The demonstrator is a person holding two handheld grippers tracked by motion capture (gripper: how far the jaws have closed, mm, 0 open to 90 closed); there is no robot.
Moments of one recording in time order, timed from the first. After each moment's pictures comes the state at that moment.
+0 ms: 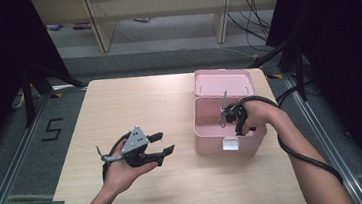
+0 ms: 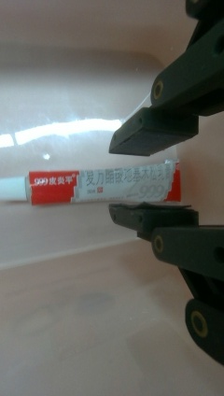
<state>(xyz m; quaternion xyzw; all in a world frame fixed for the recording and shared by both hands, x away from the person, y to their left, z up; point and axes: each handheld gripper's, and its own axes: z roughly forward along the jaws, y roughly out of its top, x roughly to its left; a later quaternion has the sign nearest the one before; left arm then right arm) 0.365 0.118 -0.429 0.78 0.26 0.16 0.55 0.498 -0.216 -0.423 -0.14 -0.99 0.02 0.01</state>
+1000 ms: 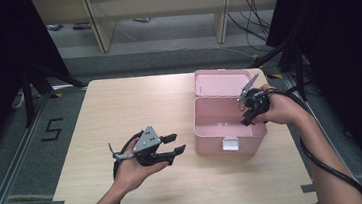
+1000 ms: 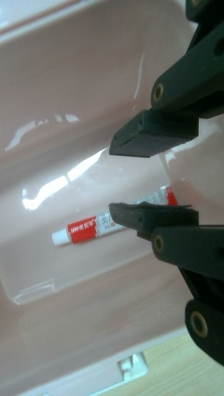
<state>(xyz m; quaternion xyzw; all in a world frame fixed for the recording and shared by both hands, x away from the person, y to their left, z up) 0.366 0.089 -0.428 0.78 0.24 0.13 0.56 0.478 -0.264 -0.371 -0.26 -0.95 -0.15 -0.08</state>
